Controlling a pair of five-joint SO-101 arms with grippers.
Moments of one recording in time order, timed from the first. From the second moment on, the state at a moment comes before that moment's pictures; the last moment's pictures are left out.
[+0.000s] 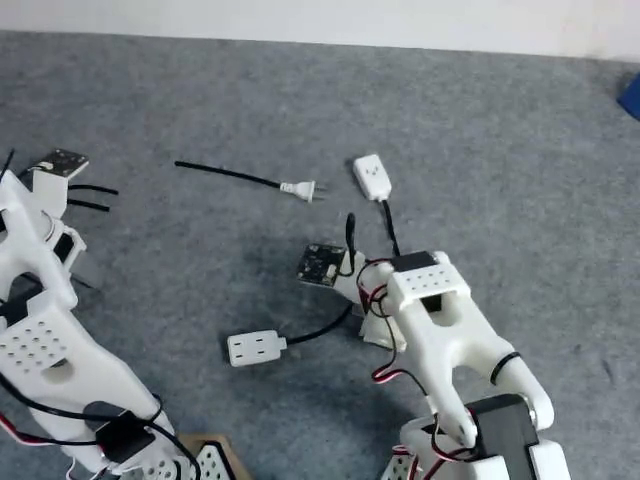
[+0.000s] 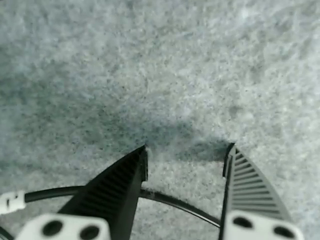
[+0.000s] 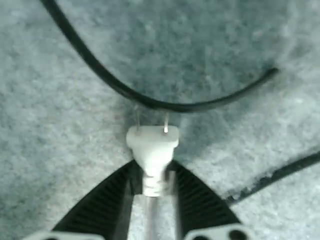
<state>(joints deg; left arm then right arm) -42.5 34.2 -11.3 78.6 -51.4 -19.8 -13.0 50.3 56.2 60.0</state>
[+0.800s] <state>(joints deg) -22.0 12.6 -29.6 92.3 -23.0 -42.7 -0.4 -2.9 98.9 33.3</state>
